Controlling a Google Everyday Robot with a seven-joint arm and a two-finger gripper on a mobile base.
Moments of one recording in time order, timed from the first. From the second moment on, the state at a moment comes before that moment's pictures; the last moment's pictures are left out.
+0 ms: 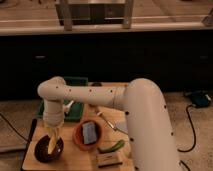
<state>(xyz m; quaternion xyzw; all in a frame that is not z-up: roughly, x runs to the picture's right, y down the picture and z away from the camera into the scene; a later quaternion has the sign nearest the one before) -0.257 0.230 0.712 -0.33 -0.44 -0.57 0.61</state>
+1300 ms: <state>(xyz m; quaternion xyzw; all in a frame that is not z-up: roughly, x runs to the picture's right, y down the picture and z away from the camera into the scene) -0.254 0.230 0.710 -0.33 -0.44 -0.56 0.62</state>
